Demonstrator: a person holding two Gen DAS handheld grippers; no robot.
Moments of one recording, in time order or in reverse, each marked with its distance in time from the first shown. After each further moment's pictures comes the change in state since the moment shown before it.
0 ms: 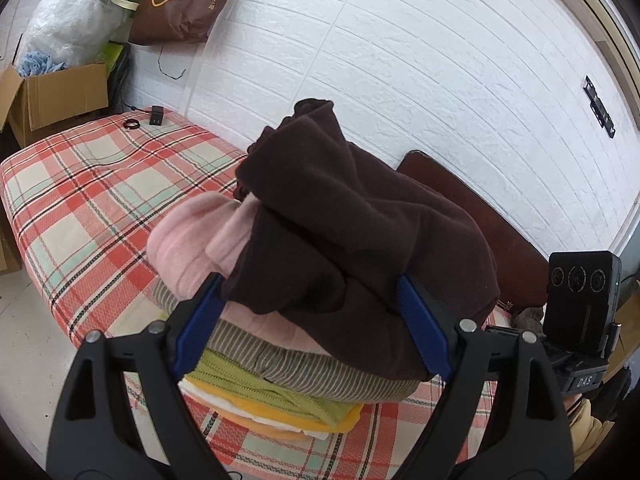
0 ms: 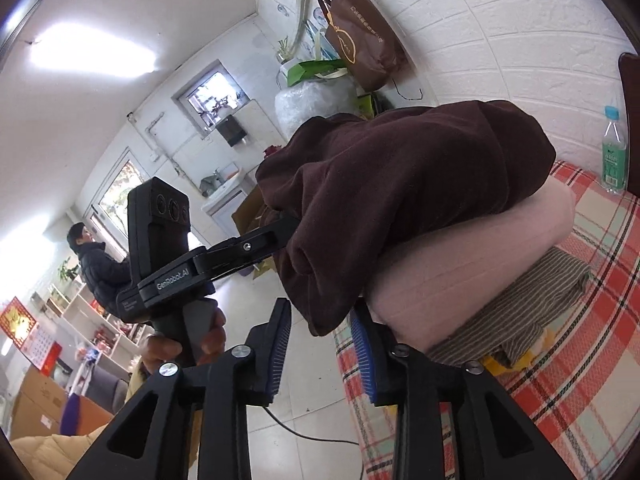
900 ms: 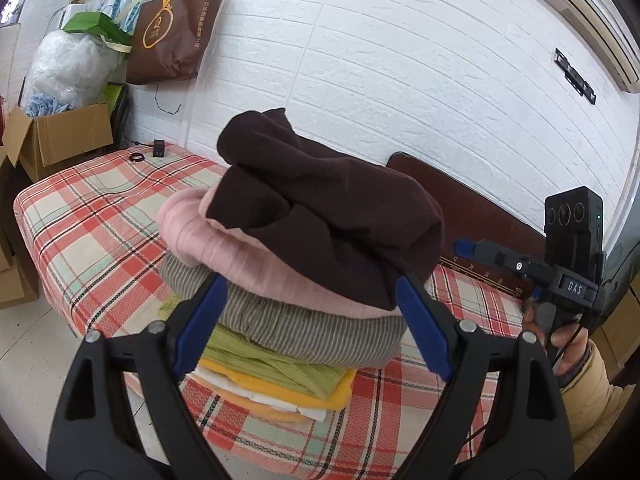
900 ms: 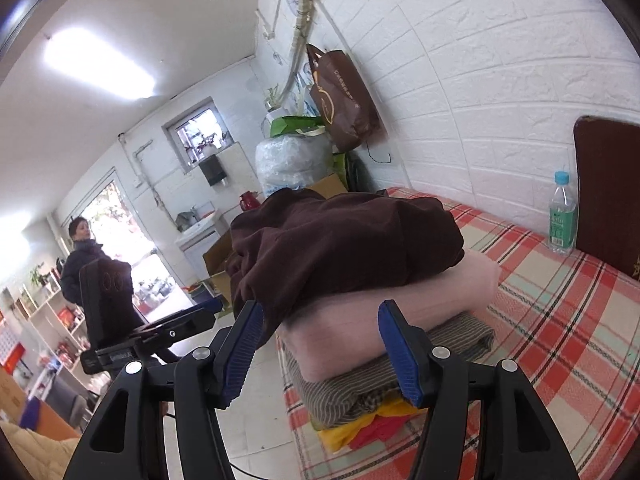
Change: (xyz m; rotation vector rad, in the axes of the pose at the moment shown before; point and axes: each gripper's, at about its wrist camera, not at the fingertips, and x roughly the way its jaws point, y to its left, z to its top) left arm -0.045 -0.041 -0.041 0.125 -0.097 0.037; right arm -0.068 -0.015 0.008 -0.119 -0.195 -0.134
